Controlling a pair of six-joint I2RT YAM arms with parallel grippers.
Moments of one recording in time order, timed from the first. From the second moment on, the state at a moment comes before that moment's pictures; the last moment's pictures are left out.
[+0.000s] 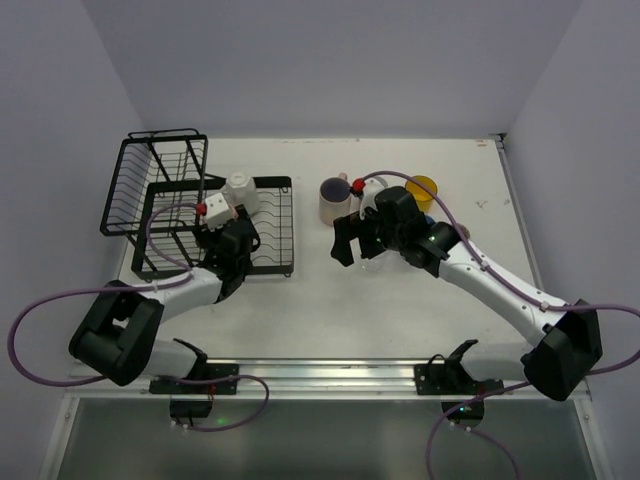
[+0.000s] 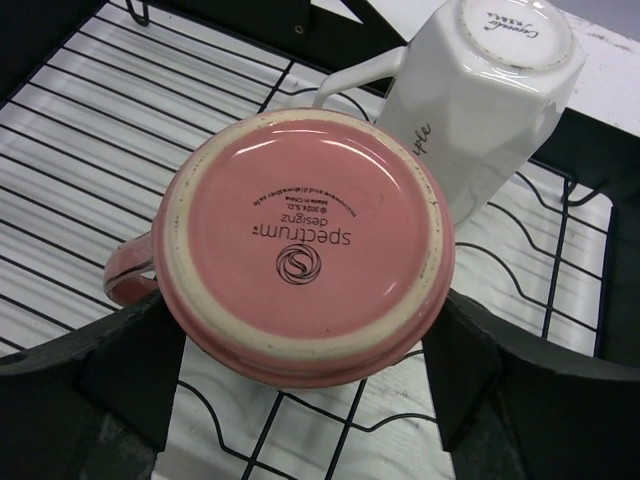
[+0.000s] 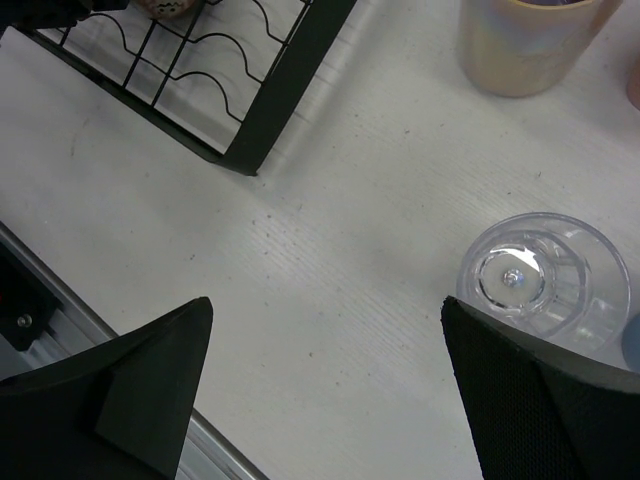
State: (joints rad) left arm -0.48 1.36 0.51 0.39 -0.87 -0.48; right arm 0.69 1.28 1.07 -0.47 -0.12 0.25
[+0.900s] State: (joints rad) left arm -0.61 1.16 0.39 0.46 -0.61 -0.43; right arm 0.70 1.21 1.03 -0.36 -0.14 0.32
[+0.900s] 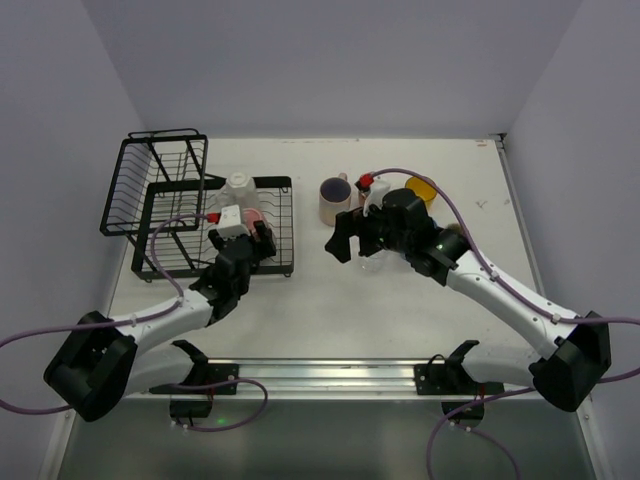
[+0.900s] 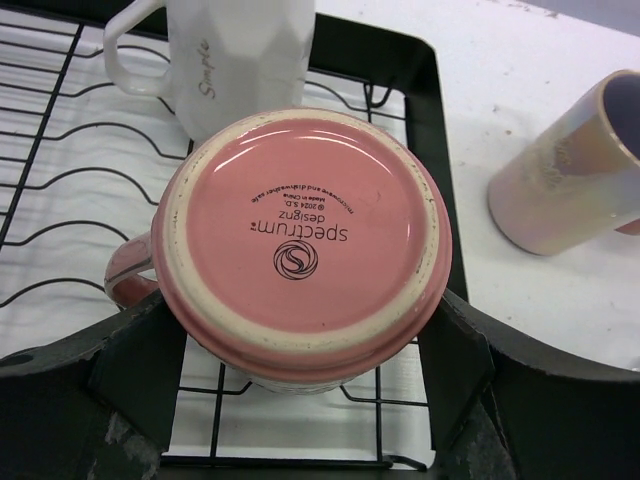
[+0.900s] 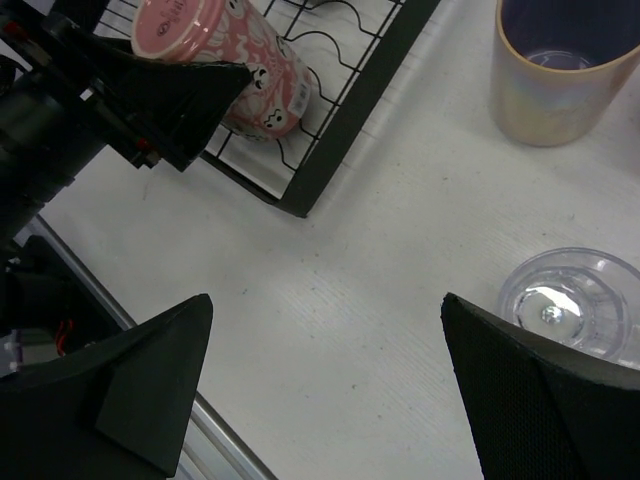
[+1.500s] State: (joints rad) left arm -0.61 0.79 0.36 0.38 -0.45 -0.49; right arm 0.77 1.18 0.85 0.08 -0.17 0.67
